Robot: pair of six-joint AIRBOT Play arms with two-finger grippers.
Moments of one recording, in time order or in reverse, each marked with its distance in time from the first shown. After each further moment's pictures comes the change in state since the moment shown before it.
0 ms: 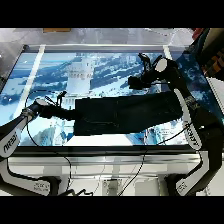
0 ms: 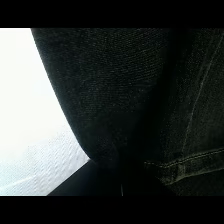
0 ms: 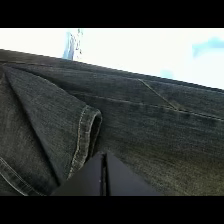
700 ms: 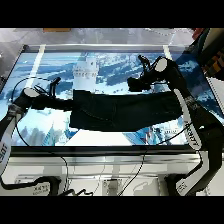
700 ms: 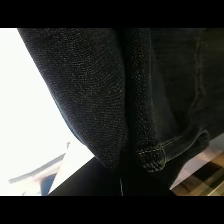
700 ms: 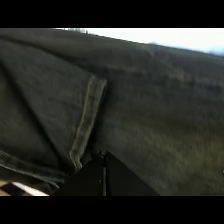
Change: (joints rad) left arm -0.012 0.218 0.093 -0.009 -0.090 -0.123; right arm 0.006 0.000 0.000 0.024 0.087 0.043
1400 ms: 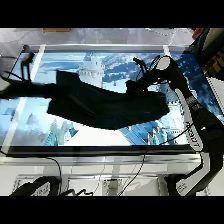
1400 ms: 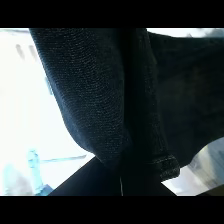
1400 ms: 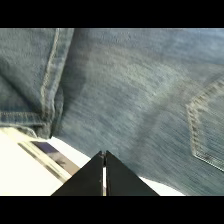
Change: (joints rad) left arm -0.002 0.286 0.232 0.270 -0.107 -0.304; right arm 0.014 0.019 0.000 0.183 0.107 -0.120
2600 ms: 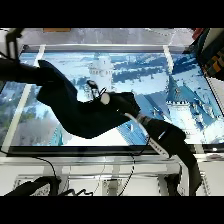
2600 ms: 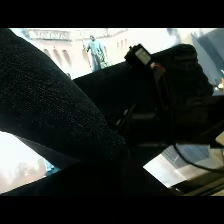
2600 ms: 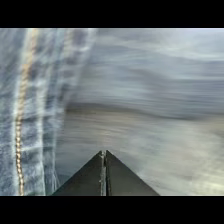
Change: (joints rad) left arm -0.138 -0.078 0.311 0.100 -0.190 -0.164; right arm 0.441 -0.236 0.000 -0.122 -0.558 0.189
